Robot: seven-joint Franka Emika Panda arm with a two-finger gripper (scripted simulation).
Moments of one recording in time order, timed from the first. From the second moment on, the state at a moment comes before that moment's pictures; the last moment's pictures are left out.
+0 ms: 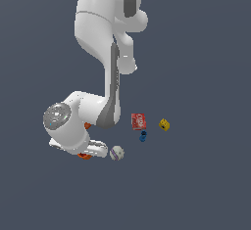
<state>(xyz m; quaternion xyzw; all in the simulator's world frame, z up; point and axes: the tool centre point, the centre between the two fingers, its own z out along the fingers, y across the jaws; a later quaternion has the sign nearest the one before) 0.125 -0.170 0.057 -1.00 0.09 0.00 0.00</state>
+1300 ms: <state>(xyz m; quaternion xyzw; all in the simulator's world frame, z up) 0.022 -0.036 0.224 -1.00 0.08 0.00 0.00</state>
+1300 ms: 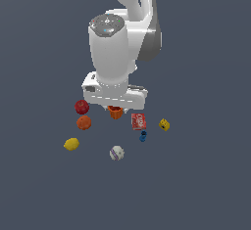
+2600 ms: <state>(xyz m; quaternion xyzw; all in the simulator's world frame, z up) -0.067 0.091 0.386 -1.00 0.08 0.00 0.00</state>
